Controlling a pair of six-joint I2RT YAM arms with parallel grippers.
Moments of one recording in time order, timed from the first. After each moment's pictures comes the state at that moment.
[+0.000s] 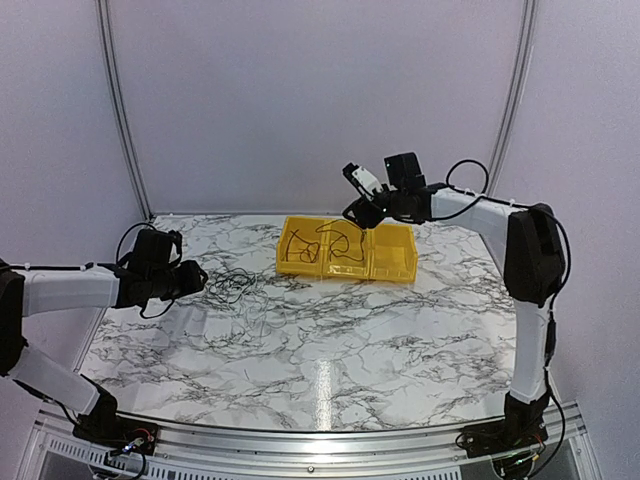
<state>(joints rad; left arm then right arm) -0.38 1.38 0.67 0.00 -0.05 -0.56 0.45 2.08 1.71 -0.18 -0.24 -0.28</state>
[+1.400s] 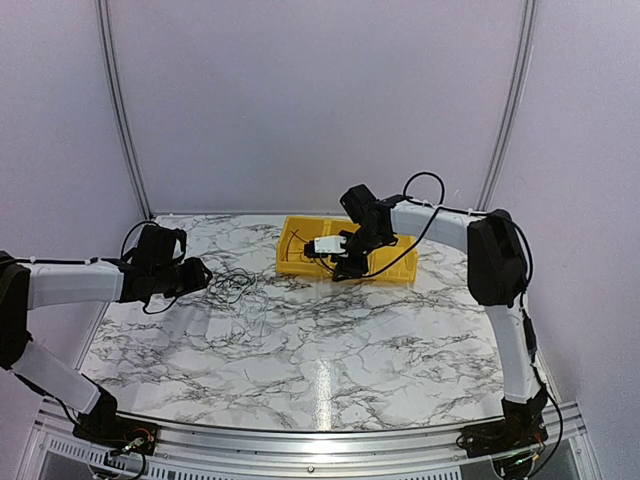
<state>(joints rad) -0.38 1.42 0.72 -0.01 -0.01 -0.56 0.60 2.30 1.96 -0.75 -0.25 -1.03</state>
